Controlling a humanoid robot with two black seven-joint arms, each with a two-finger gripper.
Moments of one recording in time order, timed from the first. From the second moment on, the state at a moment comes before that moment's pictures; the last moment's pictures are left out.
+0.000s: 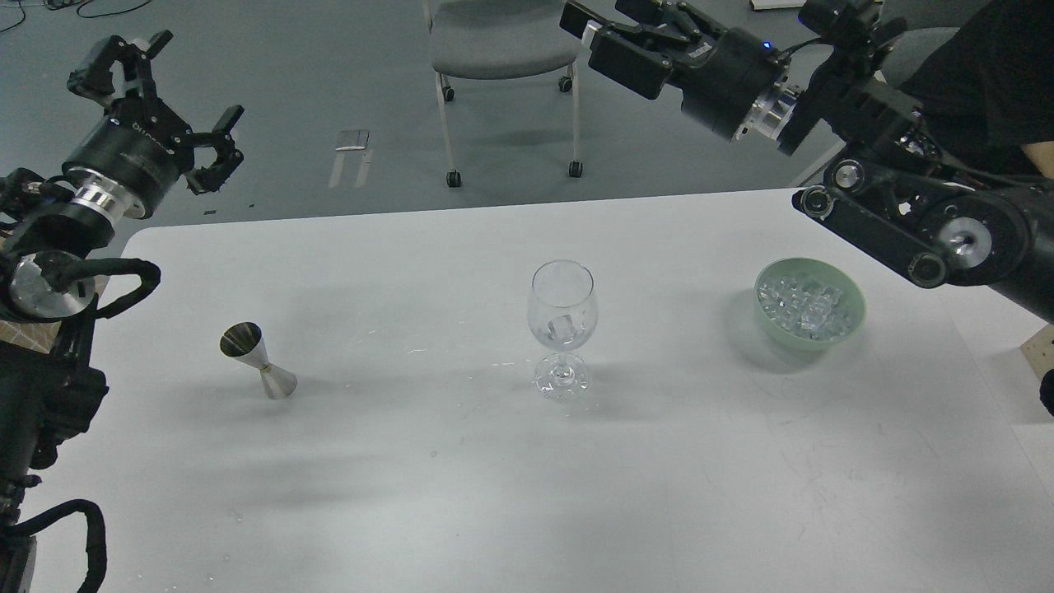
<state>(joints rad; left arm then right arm) -0.63 0.39 -1.51 -0.93 0.52 -0.41 0.13 1.12 -0.36 0.47 0.96 -1.38 -0.21 0.44</state>
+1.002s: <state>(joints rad) -0.67 0.32 -1.50 -0.92 0.47 -0.44 -0.09 1.16 -0.10 0.65 0.59 -0.81 -0.18 0.41</state>
